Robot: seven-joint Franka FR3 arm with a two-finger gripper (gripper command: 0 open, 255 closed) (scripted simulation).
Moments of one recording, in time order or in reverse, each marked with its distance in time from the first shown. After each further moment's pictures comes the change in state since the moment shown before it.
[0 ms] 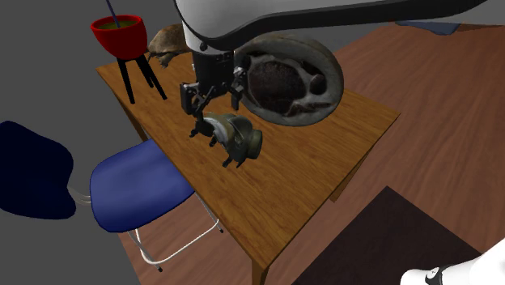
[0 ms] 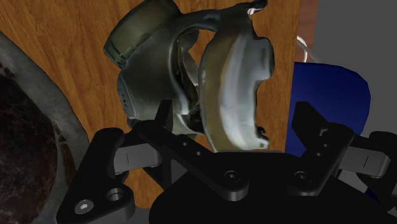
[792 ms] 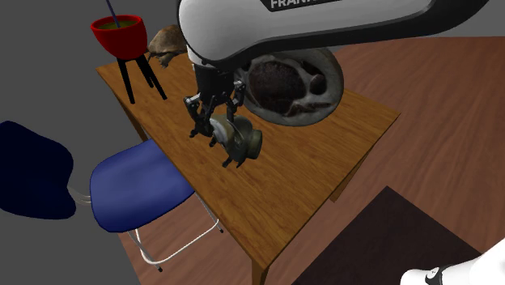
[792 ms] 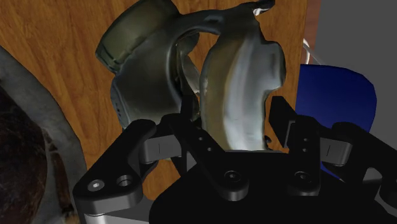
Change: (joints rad) arm 0.000 0.005 -0.001 -0.052 -0.002 0.058 0.001
